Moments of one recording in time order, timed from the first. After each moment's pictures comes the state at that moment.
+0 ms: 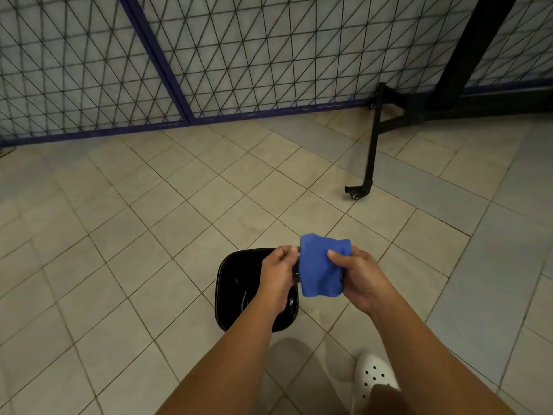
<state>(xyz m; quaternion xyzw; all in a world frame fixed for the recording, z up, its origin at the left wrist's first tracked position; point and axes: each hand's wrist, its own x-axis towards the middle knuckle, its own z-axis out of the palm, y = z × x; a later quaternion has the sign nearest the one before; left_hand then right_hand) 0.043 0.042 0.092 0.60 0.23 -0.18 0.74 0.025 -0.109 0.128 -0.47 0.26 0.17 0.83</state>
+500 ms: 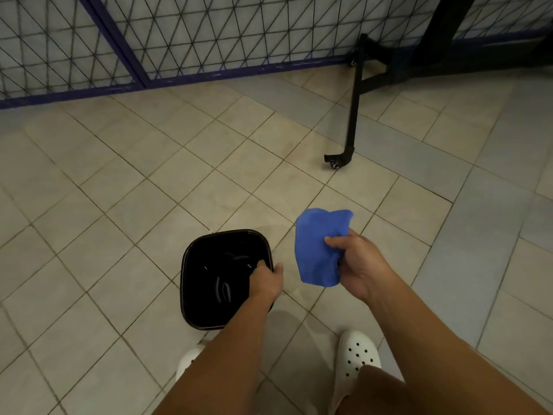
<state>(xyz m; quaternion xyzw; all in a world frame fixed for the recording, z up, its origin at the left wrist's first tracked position) 0.048 0.026 -0.020 0.85 0.22 -0.30 0.36 0.036 -0.137 0.094 -0.45 0.36 0.16 0.80</state>
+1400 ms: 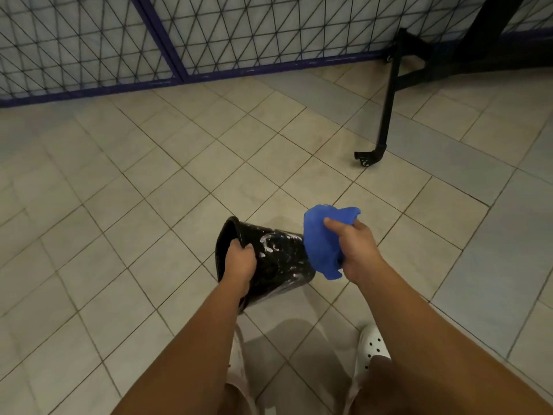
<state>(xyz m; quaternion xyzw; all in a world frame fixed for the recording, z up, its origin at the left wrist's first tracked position) 0.048 0.108 0.055 0.76 0.36 -0.17 0.51 0.047 -0.084 0.102 -0.53 0.35 0.15 0.75</state>
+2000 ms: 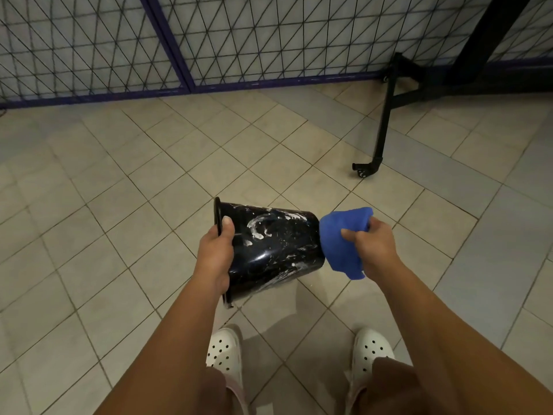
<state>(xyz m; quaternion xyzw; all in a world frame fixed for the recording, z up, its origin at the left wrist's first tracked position) 0.030 0.137 0.140 0.67 0.35 -0.09 0.65 0.038 -0.107 0.118 -0.71 0.33 0.08 0.62</state>
